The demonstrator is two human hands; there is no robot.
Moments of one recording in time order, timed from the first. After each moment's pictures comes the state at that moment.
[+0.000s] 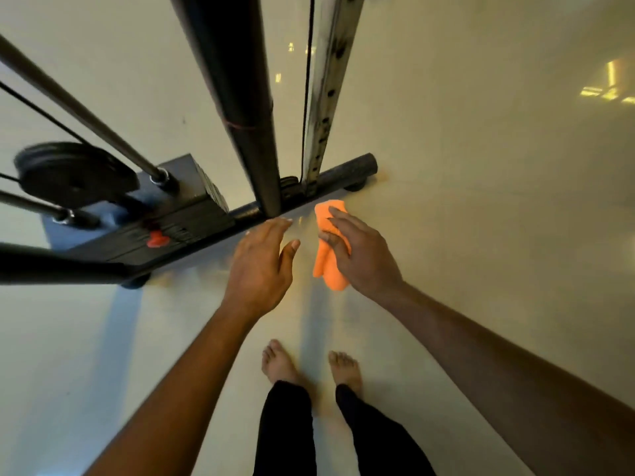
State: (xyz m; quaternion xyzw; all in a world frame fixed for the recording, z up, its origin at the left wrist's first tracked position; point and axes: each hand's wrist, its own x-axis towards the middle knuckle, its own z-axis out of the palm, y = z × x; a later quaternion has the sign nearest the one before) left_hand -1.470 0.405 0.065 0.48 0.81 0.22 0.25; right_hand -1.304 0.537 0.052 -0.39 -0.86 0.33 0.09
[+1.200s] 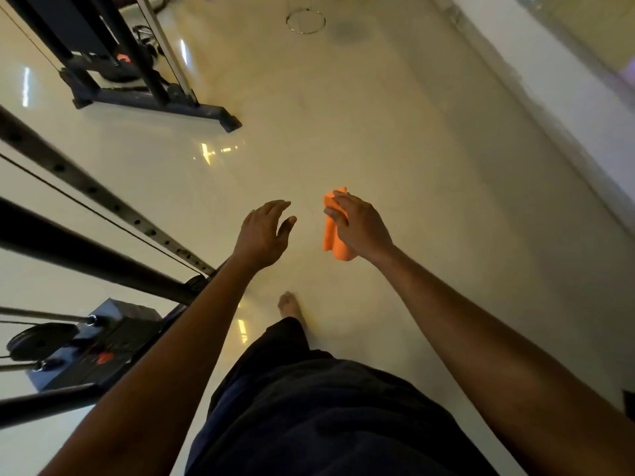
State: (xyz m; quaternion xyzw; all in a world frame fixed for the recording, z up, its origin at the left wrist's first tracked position) left_hand -1.155 0.667 0.401 0.68 0.69 0.17 0.18; right_hand -0.920 0.724 0.416 -0.55 -0.77 0.26 0.18
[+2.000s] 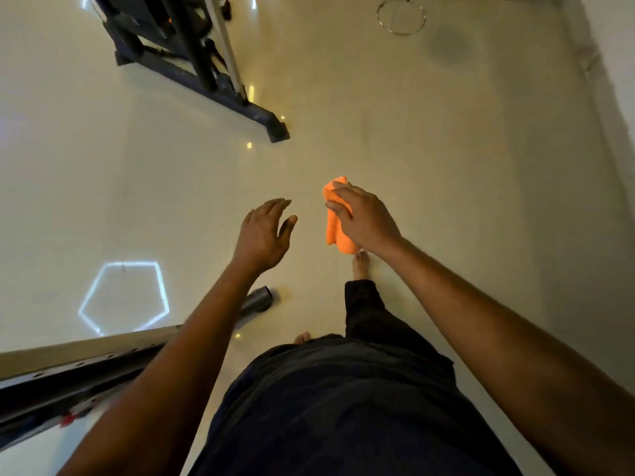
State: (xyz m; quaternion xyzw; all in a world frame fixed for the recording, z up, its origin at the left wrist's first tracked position) left_hand -1.340 1.082 0.370 0.54 0.80 0.17 0.21; right_hand -1.138 1.221 0.401 -0.42 -0.85 0.31 0.06
